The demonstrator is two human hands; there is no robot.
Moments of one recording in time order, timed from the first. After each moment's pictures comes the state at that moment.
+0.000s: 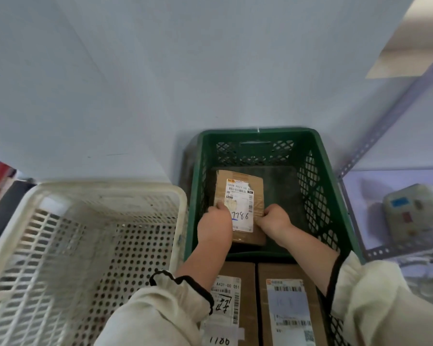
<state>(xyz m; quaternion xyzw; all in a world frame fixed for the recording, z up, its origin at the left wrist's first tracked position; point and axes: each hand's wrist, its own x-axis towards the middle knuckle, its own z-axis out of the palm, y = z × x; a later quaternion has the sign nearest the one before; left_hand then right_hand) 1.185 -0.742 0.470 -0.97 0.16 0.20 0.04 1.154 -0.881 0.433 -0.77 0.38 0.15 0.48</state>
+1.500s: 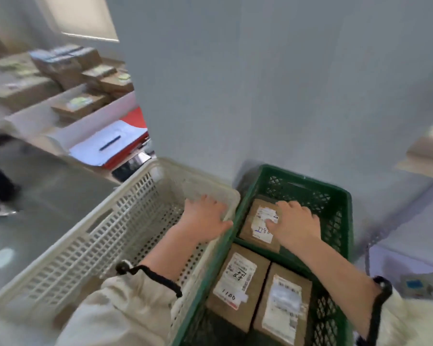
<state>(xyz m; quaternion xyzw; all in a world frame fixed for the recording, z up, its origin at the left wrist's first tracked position) 1.083 -0.611 0.648 -0.98 0.12 0.13 -0.02 1.067 -0.819 0.650 -0.99 0.05 0.08 0.10</state>
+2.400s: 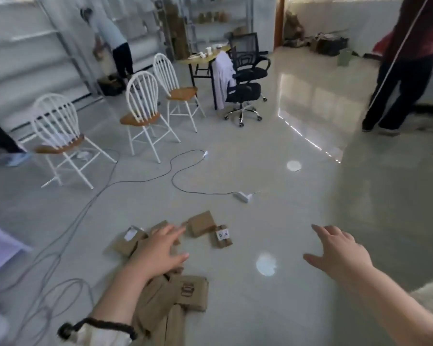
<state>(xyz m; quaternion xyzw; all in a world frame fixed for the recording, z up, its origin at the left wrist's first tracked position) 0.231 -0.231 0.629 -0.69 -0.69 -0.01 -0.22 0.610 -0.225 0.624 -0.73 -0.67 0.15 -0.06</state>
